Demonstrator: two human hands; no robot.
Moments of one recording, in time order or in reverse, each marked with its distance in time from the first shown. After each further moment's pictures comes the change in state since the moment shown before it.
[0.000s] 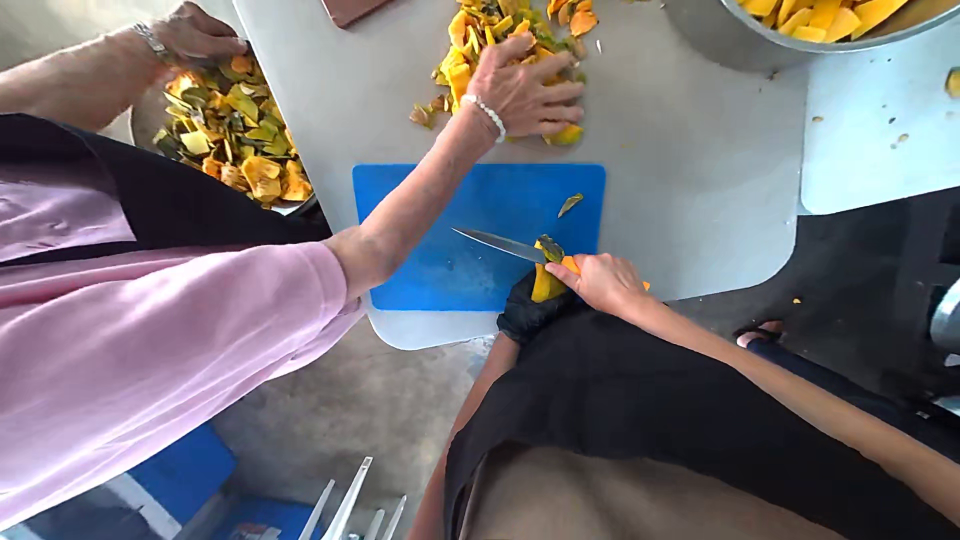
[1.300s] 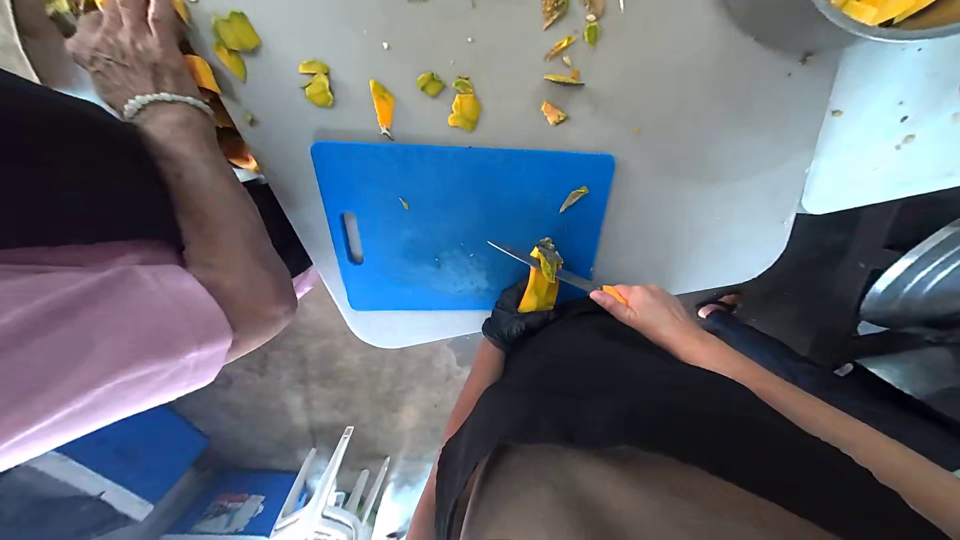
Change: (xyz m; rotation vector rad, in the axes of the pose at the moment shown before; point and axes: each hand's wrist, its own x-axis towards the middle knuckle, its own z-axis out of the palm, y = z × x) left_hand 0.063 -0.150 0.010 -0.627 -0.189 0.351; right_hand -0.025 0.057 0.007 0.047 -0.116 0.022
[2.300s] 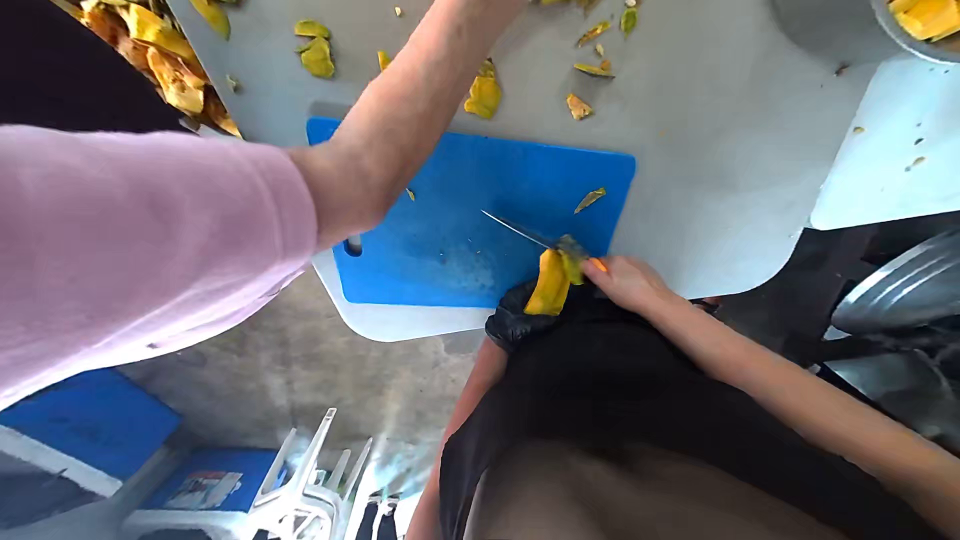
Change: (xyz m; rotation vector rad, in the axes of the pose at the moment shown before) left_hand 0.000 0.000 -0.003 0.031 0.016 0.010; right_hand 0.059 -0.023 -0.013 -0.004 -0.084 0.109
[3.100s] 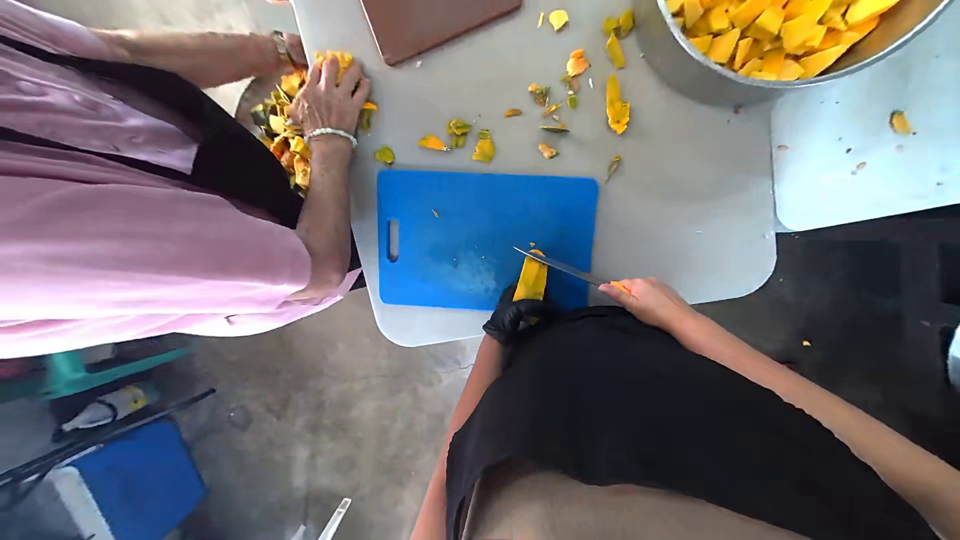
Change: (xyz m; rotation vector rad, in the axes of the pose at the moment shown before) left_hand -0.005 0.006 0.012 0.065 0.201 -0.093; right_hand -0.035 0.080 0.033 -0.016 0.202 -0.254
